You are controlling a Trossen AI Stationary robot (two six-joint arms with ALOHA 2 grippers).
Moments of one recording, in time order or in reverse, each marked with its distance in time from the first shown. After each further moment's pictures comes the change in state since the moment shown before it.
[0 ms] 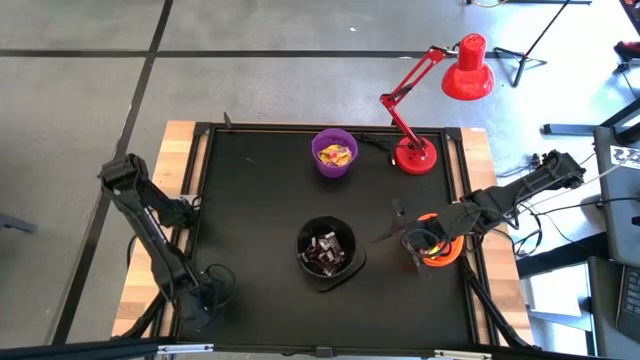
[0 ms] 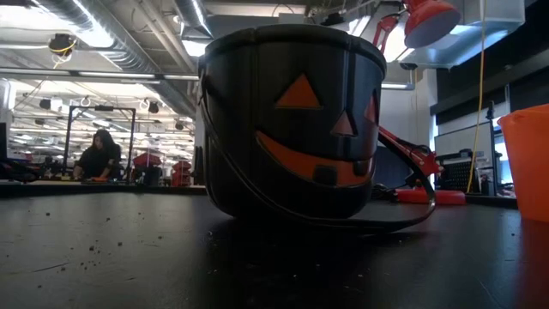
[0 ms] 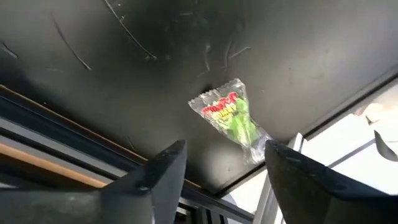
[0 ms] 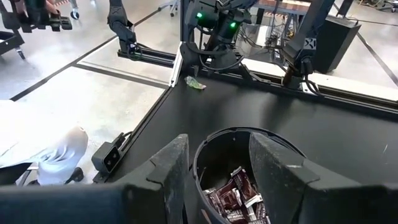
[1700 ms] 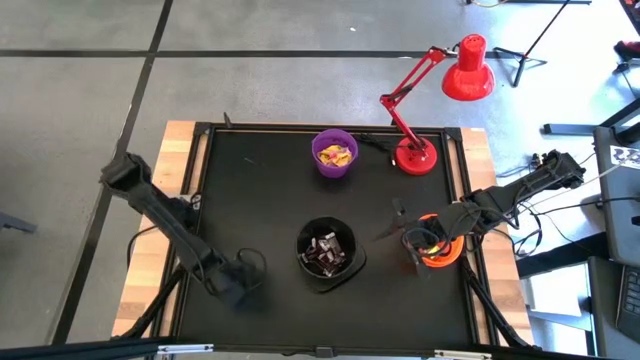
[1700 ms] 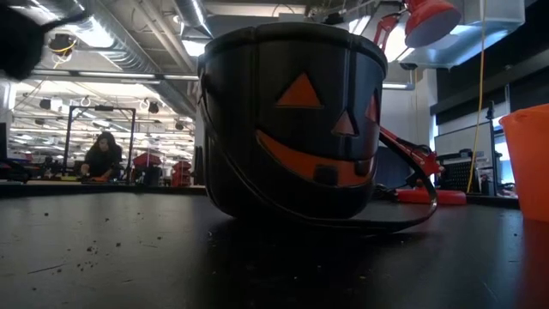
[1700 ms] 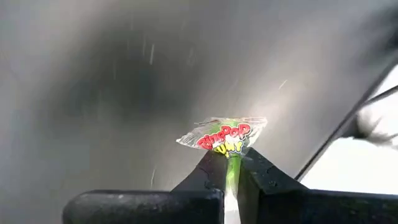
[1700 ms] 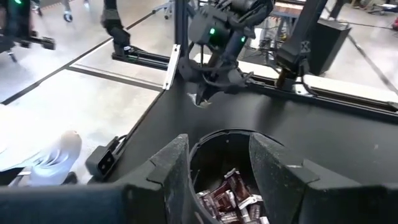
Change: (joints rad) left arm 0.283 0.006 -0.042 0.170 -0.201 0.354; right arm 0.000 0.000 0.000 0.008 0.023 0.000
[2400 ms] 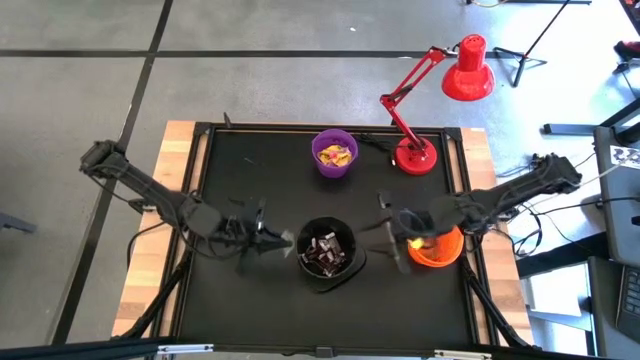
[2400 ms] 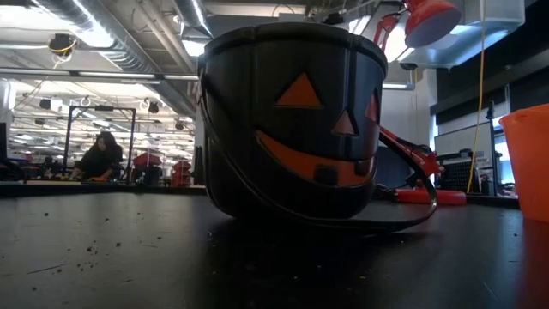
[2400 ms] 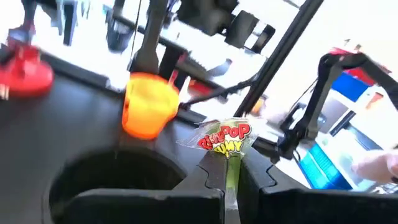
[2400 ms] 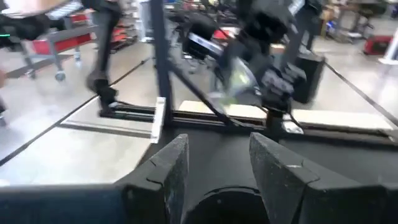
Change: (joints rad) left arm 0.281 -0.374 0.002 0.620 -0.426 1.047; right arm -0.072 0.097 0.001 0.294 0.002 0.044
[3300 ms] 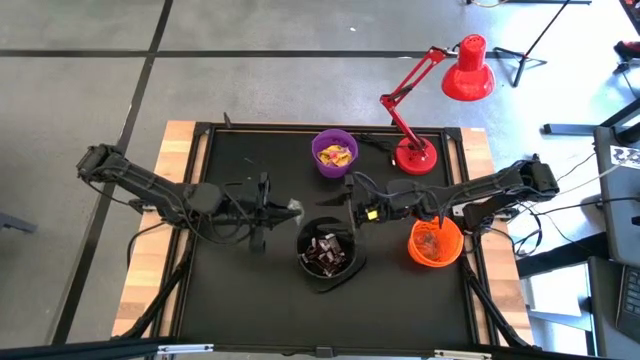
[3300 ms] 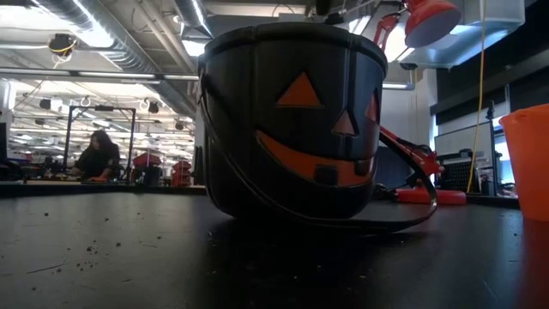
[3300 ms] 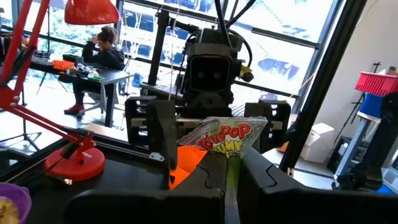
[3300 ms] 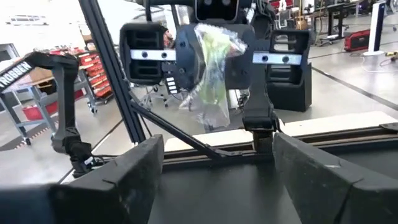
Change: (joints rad) left arm 0.163 0.005 0.000 0.224 0.000 0.308; right arm -0.232 0.277 0.001 0.424 -0.155 0.176
